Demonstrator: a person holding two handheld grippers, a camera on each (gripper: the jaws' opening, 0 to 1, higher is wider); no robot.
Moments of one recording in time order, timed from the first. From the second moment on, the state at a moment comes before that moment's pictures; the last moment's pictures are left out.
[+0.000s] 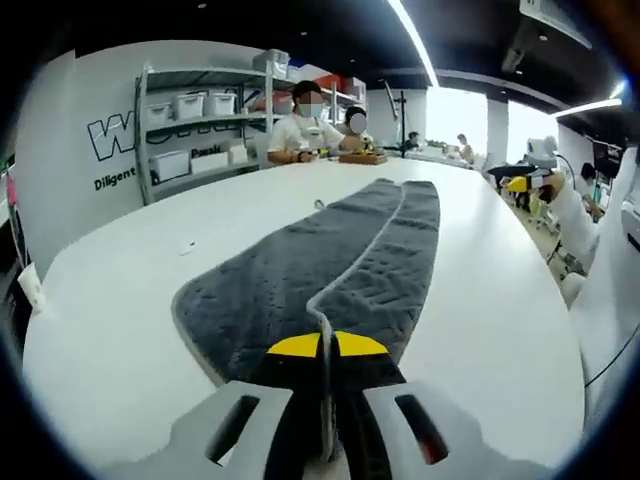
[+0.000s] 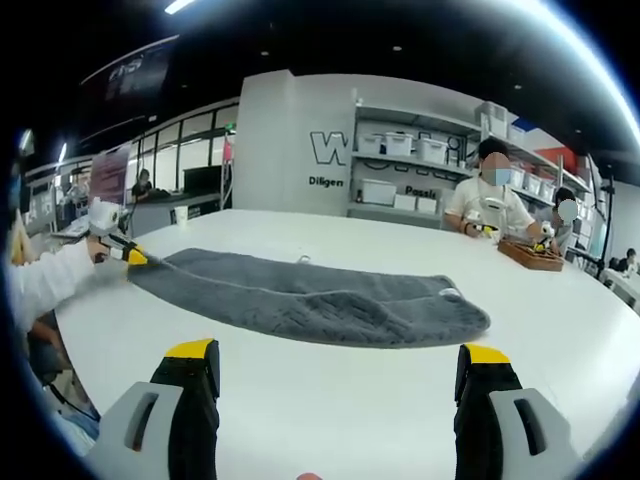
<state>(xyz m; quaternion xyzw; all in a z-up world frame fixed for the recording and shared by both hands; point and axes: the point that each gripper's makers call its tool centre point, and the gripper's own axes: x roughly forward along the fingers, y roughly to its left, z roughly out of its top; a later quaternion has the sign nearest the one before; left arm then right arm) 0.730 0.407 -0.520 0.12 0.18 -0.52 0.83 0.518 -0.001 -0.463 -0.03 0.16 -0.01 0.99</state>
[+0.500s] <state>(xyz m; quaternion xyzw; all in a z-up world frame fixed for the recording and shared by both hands) 0.631 0.396 -0.522 0.14 0.10 -0.71 0.68 0.516 -0.002 -0.466 -0.03 0.16 -0.01 0.99</state>
